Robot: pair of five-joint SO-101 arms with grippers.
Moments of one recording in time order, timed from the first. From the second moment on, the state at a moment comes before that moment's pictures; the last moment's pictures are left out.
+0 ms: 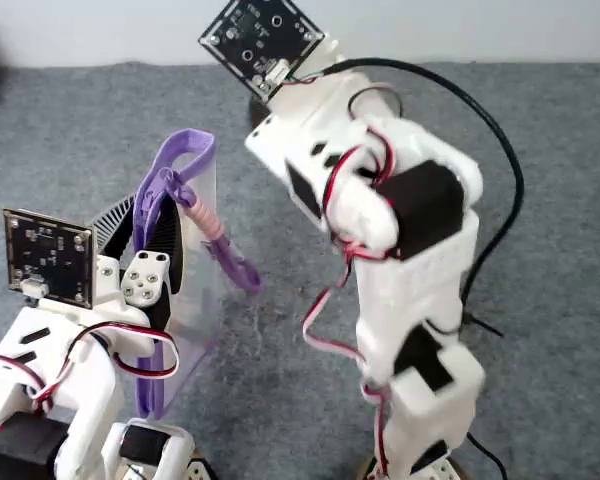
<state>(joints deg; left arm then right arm) 7.8 -68.0 25.4 71.6 2.0 -33.7 10.3 -74.5 100.5 20.9</state>
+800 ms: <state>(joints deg) 7.8 -68.0 25.4 71.6 2.1 -52.3 -21.4 -16.6 88.7 16.1</state>
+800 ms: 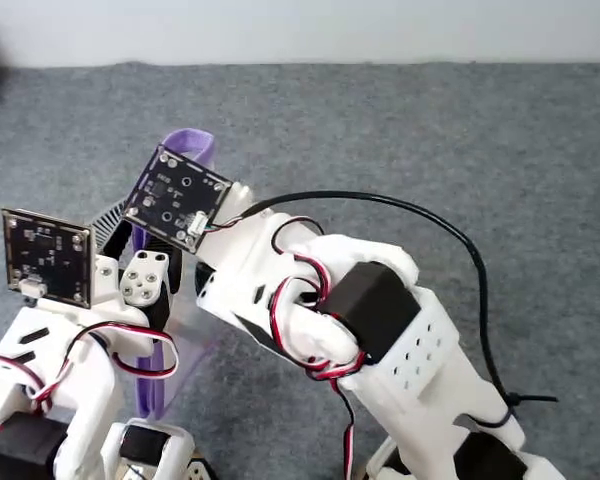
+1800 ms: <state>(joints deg) 7.8 -68.0 25.4 71.6 2.1 -48.8 -19.5 -16.4 79.8 22.3</state>
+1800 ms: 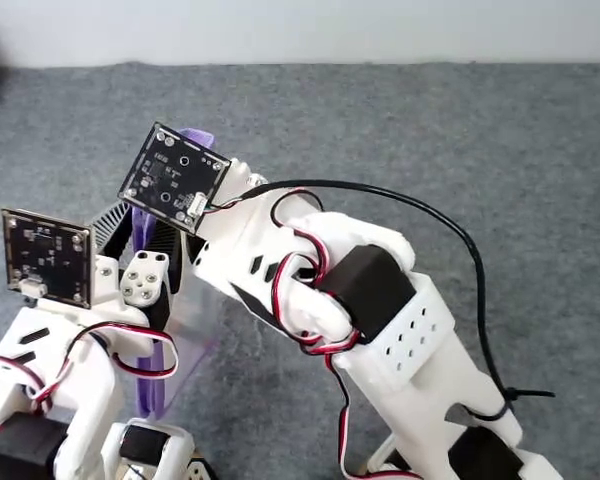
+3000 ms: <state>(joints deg) 6.6 -67.5 25.7 71.6 1.9 -31.4 -8.1 -16.7 62.4 39.1</state>
